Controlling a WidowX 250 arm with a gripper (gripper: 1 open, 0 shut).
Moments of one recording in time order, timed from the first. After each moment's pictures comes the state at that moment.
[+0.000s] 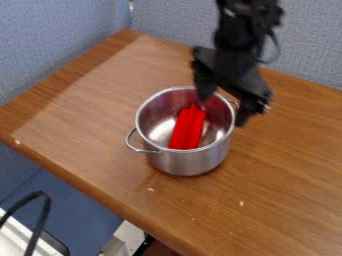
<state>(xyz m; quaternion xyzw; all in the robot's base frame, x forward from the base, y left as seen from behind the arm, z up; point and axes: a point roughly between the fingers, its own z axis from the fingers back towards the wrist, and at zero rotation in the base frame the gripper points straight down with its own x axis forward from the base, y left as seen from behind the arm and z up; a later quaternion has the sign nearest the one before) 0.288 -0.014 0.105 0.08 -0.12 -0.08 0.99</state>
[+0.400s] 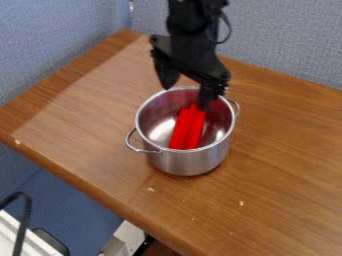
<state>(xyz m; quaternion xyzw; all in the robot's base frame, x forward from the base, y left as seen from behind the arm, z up) 0.283 0.028 0.103 0.08 -0.12 -0.03 0.99</state>
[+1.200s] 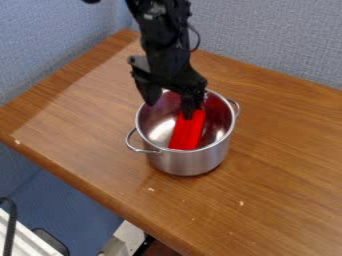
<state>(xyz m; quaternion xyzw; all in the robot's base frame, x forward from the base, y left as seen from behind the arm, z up) 0.282 0.043 0.076 0.02 -0.11 0.02 0.99</state>
